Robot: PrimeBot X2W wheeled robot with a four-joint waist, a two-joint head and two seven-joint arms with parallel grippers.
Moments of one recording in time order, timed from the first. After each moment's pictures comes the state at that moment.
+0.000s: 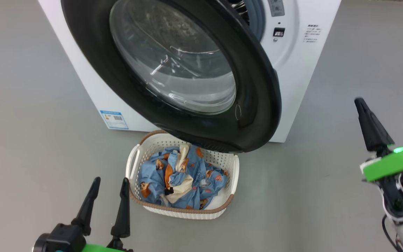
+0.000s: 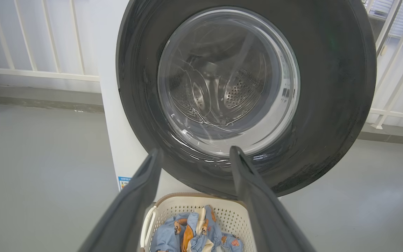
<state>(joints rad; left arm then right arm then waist) -0.01 0.04 -0.17 0.06 -0.24 -0.05 -0.25 -0.37 -0.46 0.26 0.25 1.05 0.12 -0.22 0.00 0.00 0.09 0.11</state>
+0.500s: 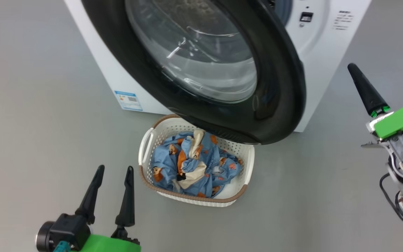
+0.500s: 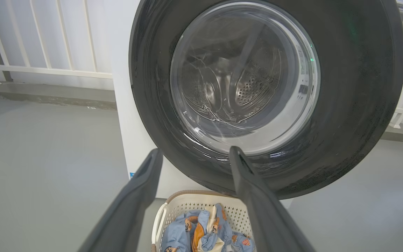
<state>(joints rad) -0.06 0.04 -0.21 0.05 -0.24 -0.03 -0.25 -0.59 -0.50 0.36 0.34 1.44 0.12 -0.03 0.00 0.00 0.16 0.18</state>
